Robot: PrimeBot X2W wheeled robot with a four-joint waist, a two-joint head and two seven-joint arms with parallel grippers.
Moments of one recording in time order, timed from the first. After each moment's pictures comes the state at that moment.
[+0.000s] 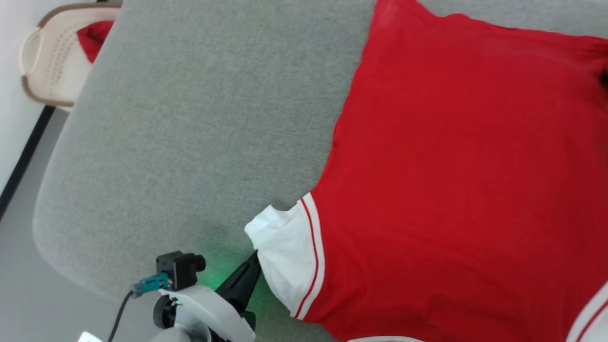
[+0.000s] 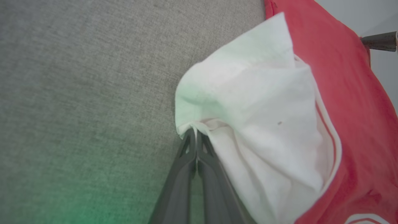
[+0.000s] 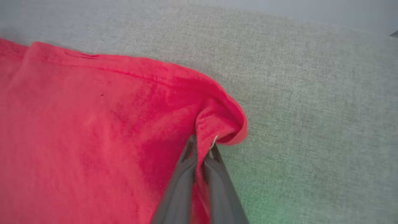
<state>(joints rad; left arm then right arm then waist) -0.32 0.45 -0.74 0.29 -1.08 -0.02 -0.21 -1.12 -0.40 -0.02 0.90 0.30 0.13 0.77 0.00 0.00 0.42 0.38</state>
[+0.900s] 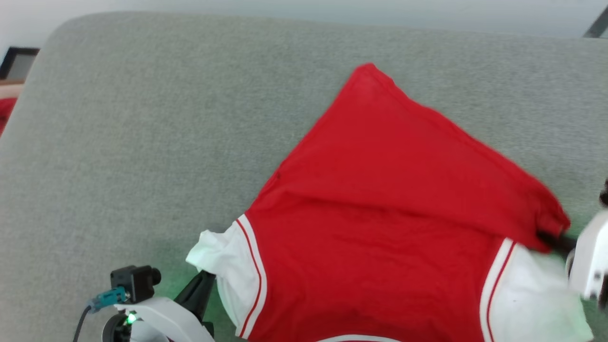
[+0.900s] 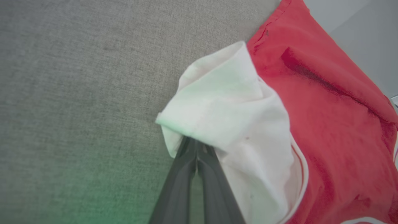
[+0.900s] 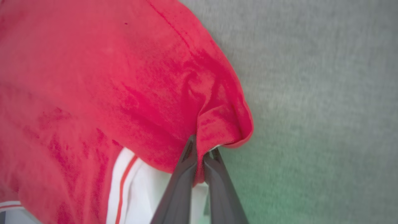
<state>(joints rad) -0.23 0.58 -0.68 0.19 -1.10 0.08 -0.20 -0.28 -0.43 -0.03 0.08 0.66 0.13 0.86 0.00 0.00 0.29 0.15</state>
